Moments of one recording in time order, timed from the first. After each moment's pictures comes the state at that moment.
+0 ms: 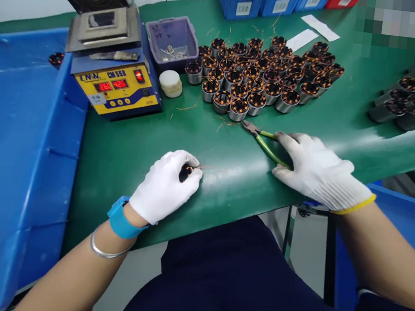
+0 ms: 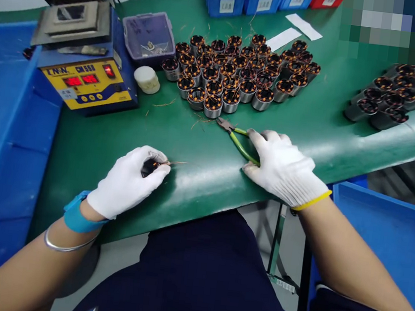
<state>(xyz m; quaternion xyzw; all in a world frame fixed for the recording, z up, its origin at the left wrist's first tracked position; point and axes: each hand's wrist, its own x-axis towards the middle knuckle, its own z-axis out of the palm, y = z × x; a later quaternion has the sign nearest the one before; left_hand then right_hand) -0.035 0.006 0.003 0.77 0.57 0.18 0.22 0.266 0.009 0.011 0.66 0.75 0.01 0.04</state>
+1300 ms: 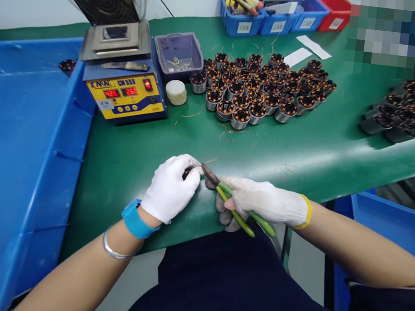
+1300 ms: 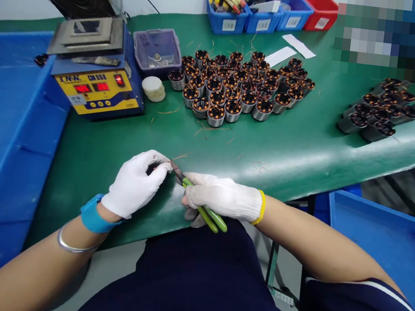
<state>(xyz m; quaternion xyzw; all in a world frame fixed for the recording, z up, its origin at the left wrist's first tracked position) -0.031 0.011 -0.010 0.73 0.59 0.25 0.25 0.176 0.000 0.023 0.42 0.38 -0.82 -0.11</state>
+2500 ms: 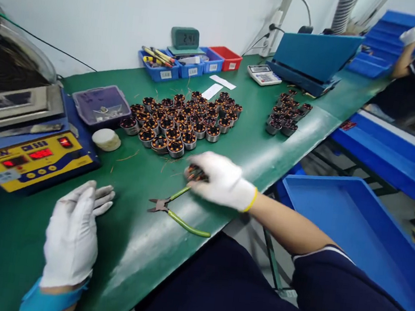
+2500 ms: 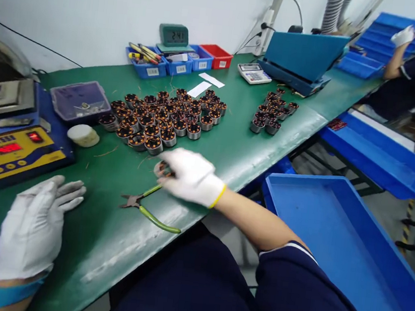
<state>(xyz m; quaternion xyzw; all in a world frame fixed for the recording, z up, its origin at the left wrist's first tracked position) -0.048 0.038 -0.006 0.44 0.61 0.52 0.41 0.230 0.029 0.011 0.56 0.79 -0.06 -0.24</state>
